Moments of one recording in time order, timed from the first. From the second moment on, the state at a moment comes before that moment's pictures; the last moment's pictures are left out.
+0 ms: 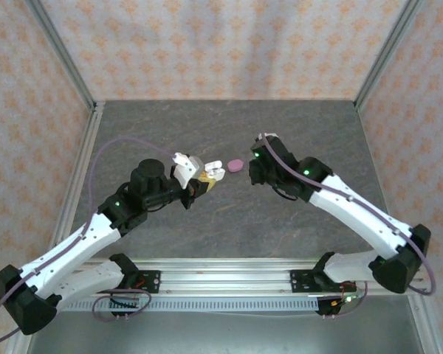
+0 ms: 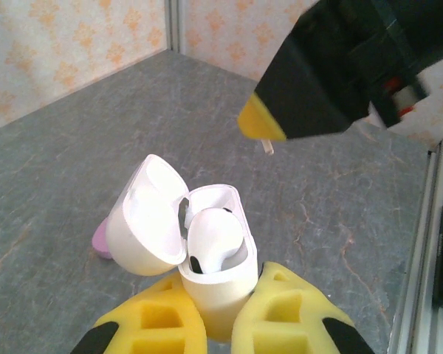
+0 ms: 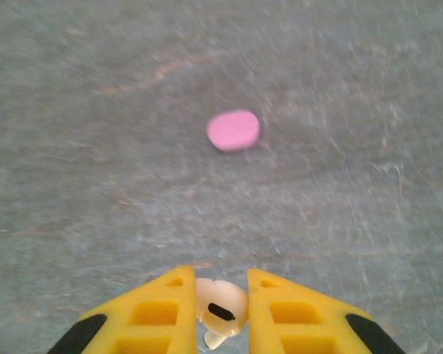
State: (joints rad) left arm -0.64 0.93 0.81 -0.22 0.31 0.02; right arm 0.80 1.25 1.29 -0.86 0.27 0.53
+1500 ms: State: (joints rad) left arm -0.64 1.00 0.84 -0.10 0.45 -0.10; right arm 0.94 1.13 1.21 -0.53 0.17 0.20
